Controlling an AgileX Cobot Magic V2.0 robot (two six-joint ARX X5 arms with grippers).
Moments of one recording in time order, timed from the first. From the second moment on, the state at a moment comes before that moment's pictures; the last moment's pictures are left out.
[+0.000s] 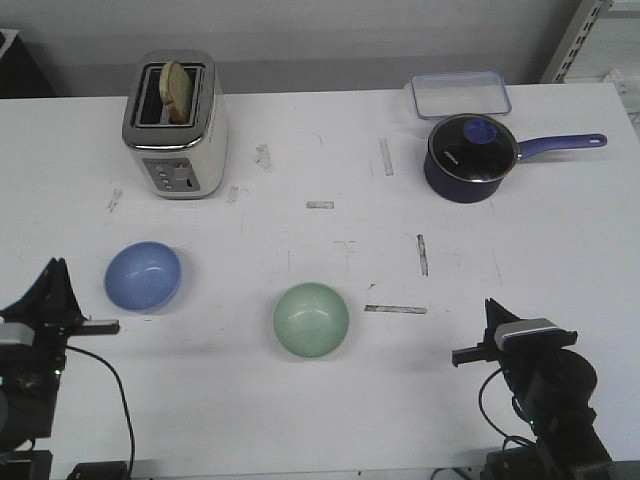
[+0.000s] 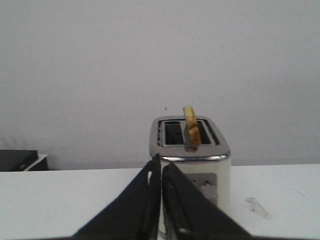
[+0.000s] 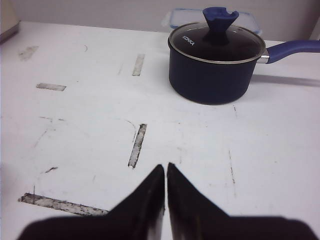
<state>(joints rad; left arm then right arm) 0.01 0.48 0.79 -0.04 -0.03 0.04 0.12 0.37 0.51 -0.47 0.00 -0.01</state>
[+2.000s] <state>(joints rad) 0.21 1.68 1.30 -0.76 0.07 -0.02 0.12 0.37 0.51 -0.47 0.00 -0.01</state>
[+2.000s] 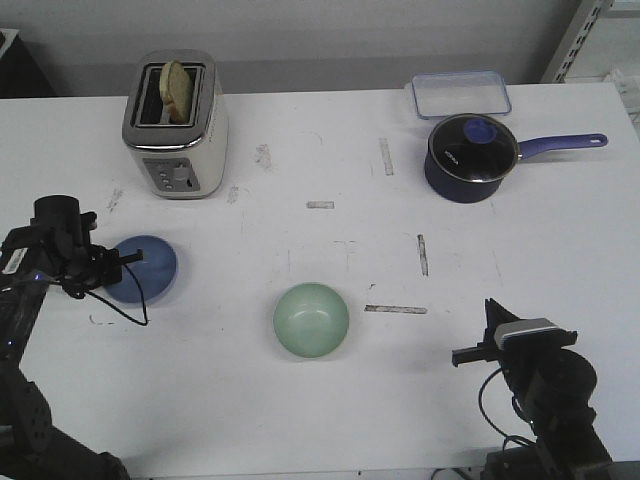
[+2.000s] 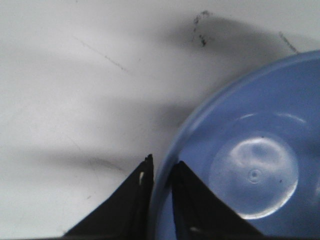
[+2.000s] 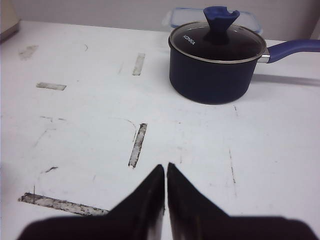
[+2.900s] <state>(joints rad) -0.39 1.40 1.43 -0.87 0.28 -0.15 0.12 0.37 0.51 -0.47 0.00 -0.01</state>
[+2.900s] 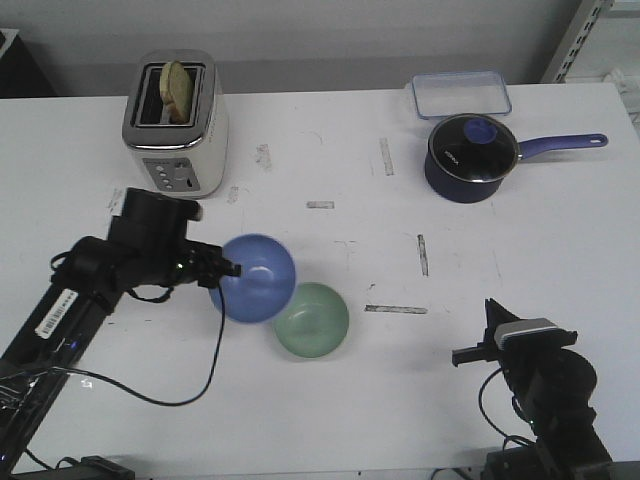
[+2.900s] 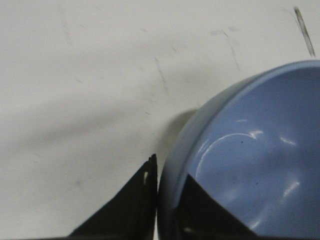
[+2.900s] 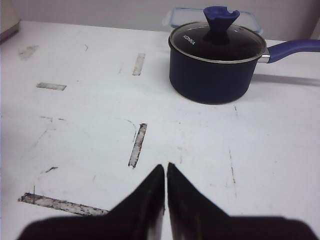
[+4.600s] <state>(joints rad) -0.57 1.65 1.77 -0.97 0.10 -0.11 0.12 0.37 0.51 -0.47 0.00 -0.01</state>
